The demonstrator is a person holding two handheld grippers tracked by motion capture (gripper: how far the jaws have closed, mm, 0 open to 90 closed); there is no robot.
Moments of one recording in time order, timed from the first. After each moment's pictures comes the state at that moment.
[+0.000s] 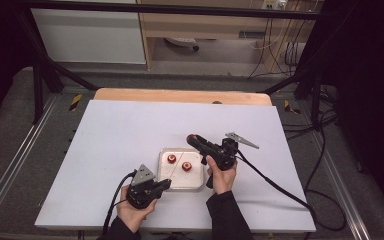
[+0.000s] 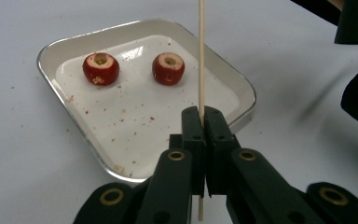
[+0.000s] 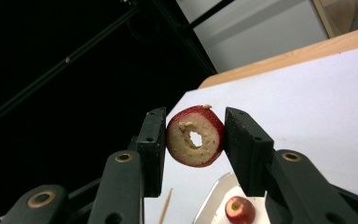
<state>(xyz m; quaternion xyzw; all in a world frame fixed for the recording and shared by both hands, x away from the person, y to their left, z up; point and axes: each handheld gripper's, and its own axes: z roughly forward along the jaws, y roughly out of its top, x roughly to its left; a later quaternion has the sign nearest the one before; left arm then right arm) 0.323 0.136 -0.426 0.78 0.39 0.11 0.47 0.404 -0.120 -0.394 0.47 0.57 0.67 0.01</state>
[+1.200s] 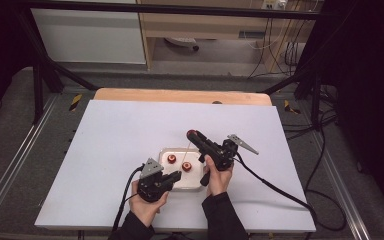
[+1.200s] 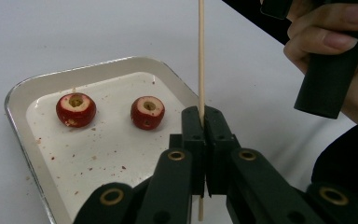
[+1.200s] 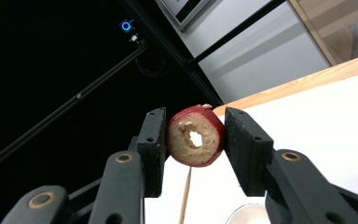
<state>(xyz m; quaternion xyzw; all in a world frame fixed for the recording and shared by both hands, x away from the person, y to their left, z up) 0.332 0.112 -0.416 0.75 0.42 0.10 0.51 0.401 -0.113 -0.399 0.47 0.51 0.72 0.03</state>
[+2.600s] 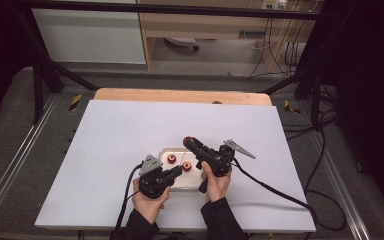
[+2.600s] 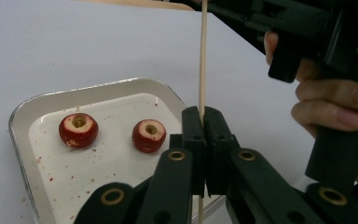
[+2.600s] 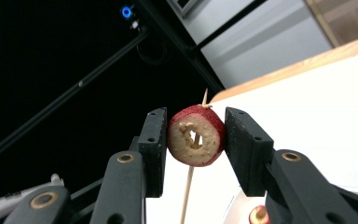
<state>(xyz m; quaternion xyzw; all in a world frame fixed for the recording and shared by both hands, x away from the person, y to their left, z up) 0.339 0.107 -0.411 0.72 0.43 0.12 0.53 0.388 -0.106 -0.407 0.47 0.53 0.71 0.01</state>
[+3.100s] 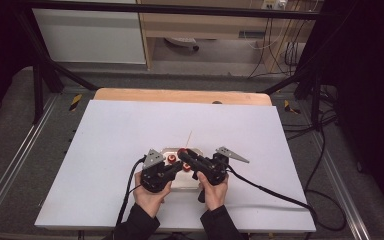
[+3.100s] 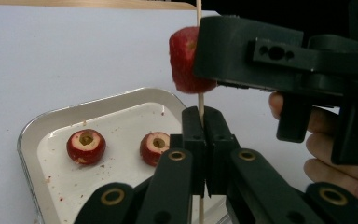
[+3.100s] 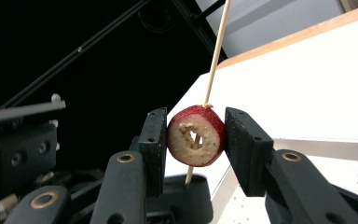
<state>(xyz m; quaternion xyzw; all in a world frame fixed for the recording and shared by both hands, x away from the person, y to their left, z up) 0.351 0.104 -0.404 0.74 0.42 0.12 0.51 0.375 -0.097 -0.423 0.46 0.58 0.68 0.00</state>
